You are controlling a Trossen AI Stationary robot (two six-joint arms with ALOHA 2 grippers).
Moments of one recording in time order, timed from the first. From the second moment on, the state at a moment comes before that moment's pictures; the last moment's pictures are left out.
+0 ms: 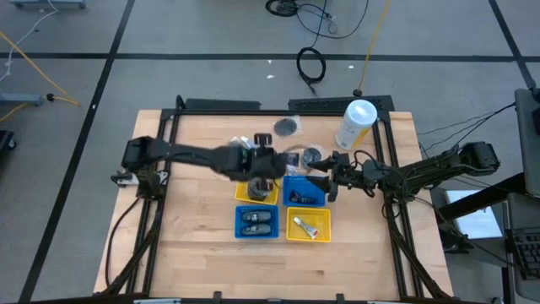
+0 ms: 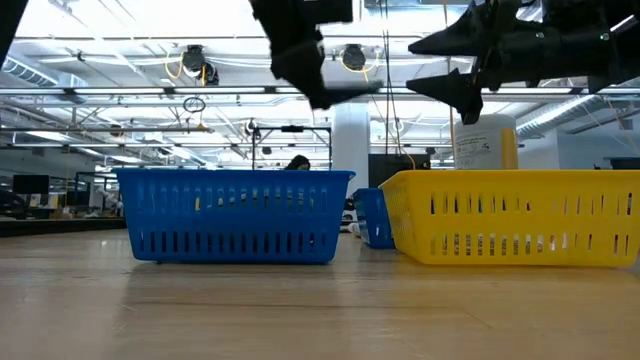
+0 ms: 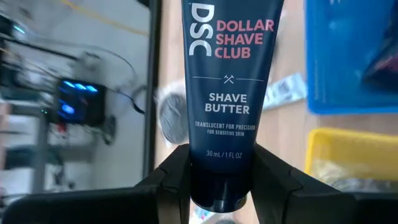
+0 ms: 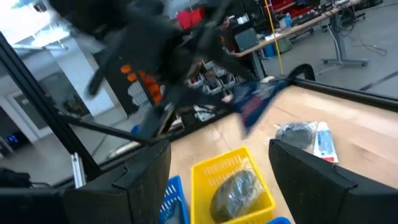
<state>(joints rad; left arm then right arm) -0.04 1.82 1.59 -0.73 -0.61 0.28 0.07 1.09 0.29 0.84 0.23 0.43</state>
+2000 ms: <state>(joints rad) -0.15 1.97 1.59 -0.39 -0.76 0.40 0.06 1.09 0.29 0.94 0.27 0.42</state>
